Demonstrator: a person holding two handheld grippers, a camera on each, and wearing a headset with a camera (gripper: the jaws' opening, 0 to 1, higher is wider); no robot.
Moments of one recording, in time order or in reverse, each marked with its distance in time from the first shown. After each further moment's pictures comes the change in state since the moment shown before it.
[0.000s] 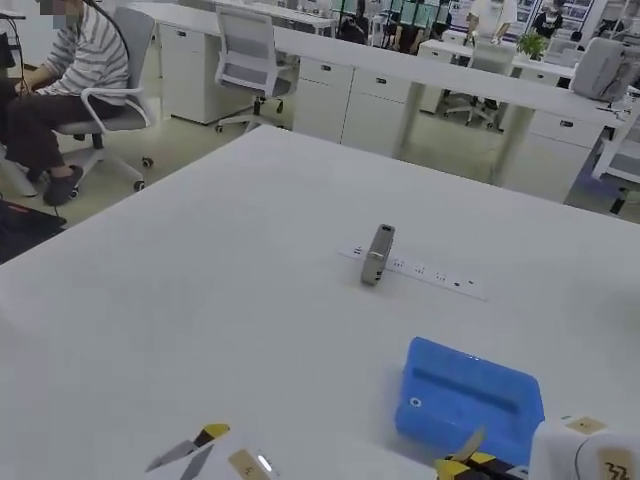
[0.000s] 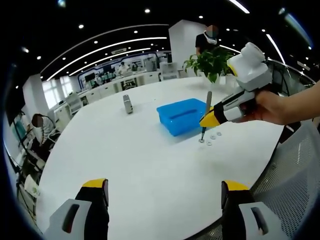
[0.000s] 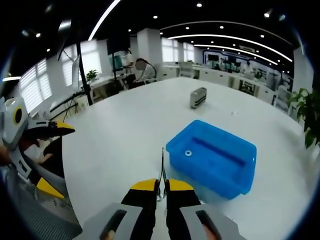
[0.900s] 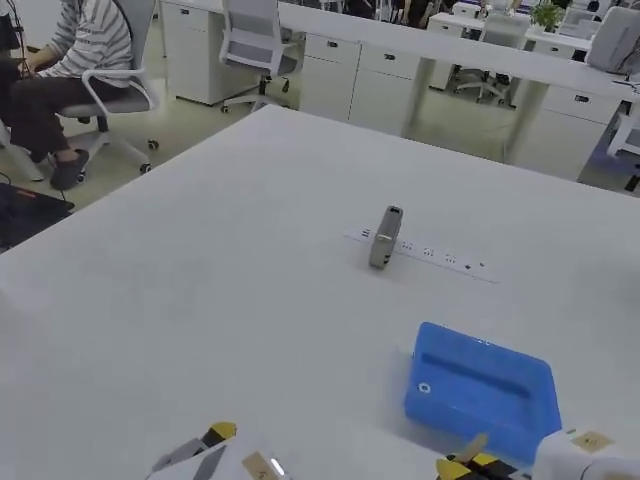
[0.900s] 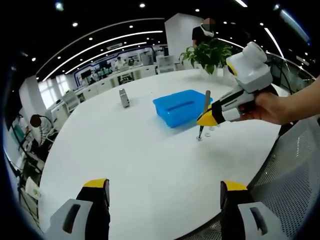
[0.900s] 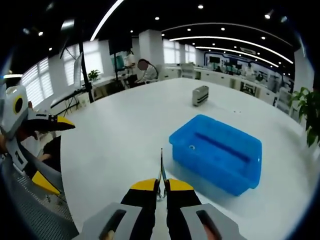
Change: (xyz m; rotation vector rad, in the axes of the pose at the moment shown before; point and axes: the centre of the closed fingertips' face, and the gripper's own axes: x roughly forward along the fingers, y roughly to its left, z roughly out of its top) left arm 0.004 -0.003 -0.012 0.033 0.069 -0.011; right arm 0.012 0.006 -0.020 -0.032 -0.007 0.005
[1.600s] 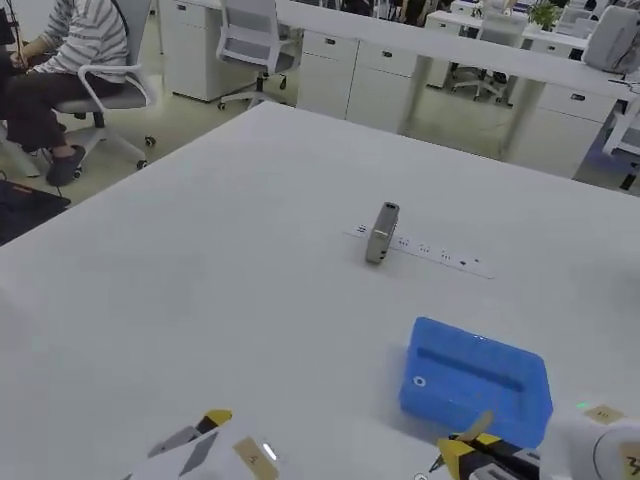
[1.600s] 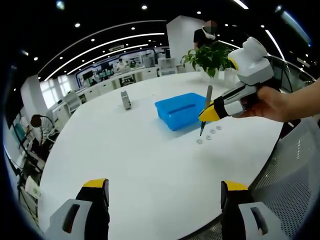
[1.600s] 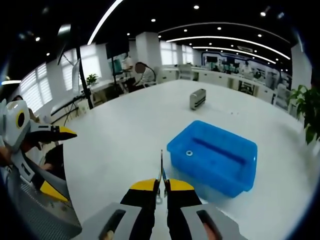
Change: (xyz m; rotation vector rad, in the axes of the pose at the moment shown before) left arm -0.002 0.002 0.004 -0.012 -0.022 0.009; right arm -0.009 -0.003 0.014 0.053 -0.013 0.002
